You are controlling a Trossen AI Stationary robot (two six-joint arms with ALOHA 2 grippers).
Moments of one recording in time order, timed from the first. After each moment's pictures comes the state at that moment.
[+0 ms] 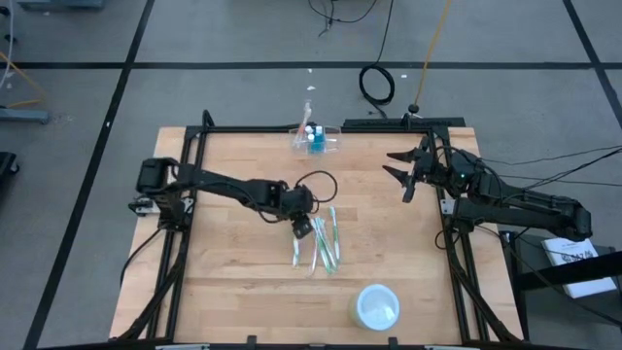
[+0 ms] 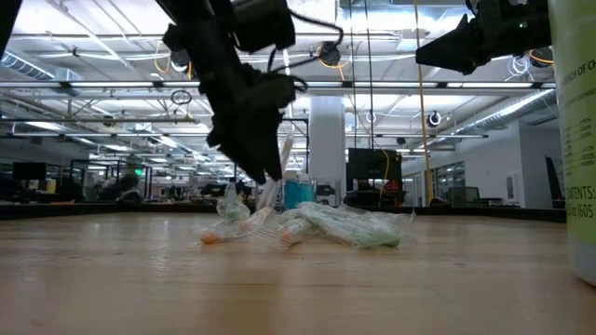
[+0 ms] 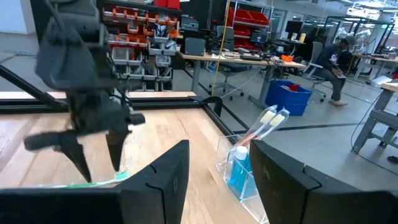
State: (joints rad) left arm 0.00 1.78 1.16 -0.45 -0.14 -0.47; right arm -0.35 0.53 0.43 0.08 0.00 -0.12
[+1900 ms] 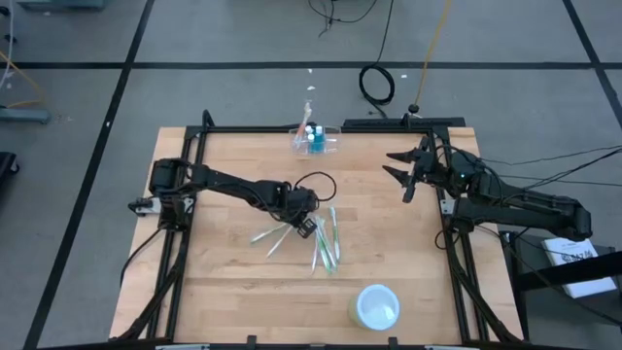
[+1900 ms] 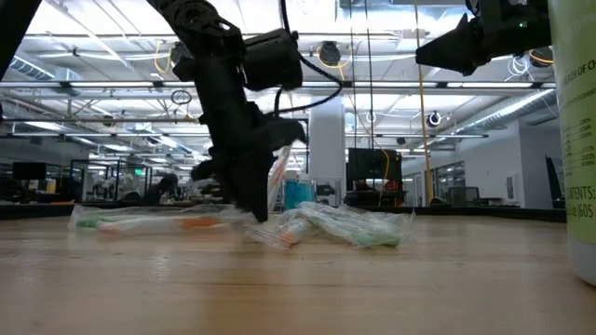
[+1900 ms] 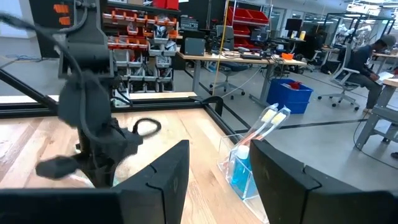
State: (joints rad) left arm 0.03 1.88 1.15 -0.43 -0.02 -0.69; right arm -0.35 0.53 0.43 0.08 0.00 -0.09
